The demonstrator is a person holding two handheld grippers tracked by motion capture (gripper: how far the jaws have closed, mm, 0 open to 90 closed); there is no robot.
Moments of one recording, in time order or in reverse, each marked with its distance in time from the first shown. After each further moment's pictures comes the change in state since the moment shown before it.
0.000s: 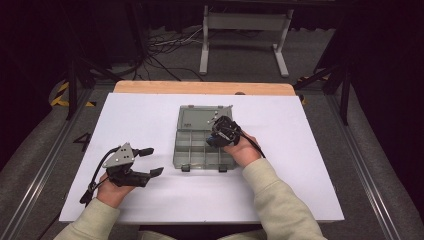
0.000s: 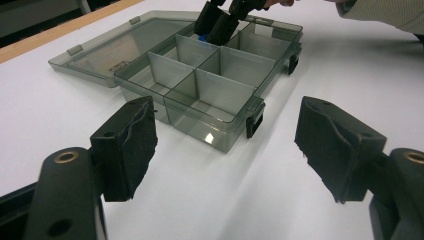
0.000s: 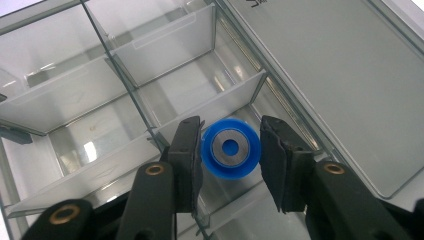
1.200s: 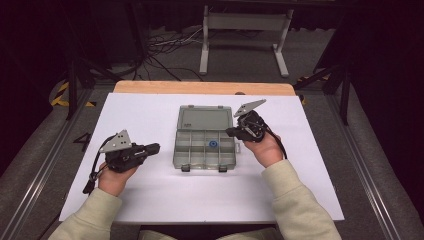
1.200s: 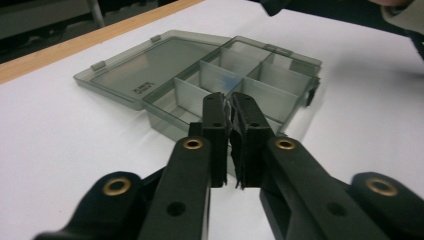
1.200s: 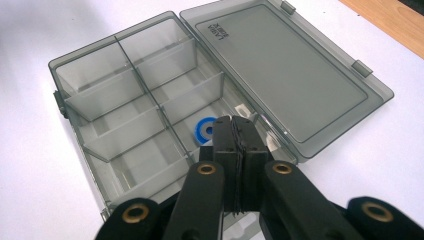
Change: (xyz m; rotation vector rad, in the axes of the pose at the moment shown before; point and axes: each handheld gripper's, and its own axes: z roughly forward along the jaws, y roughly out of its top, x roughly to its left) left arm 0.028 0.026 0.004 -0.013 0.023 -0.072; right arm -0.013 -0.026 -0.078 -0.147 -0.011 0.057
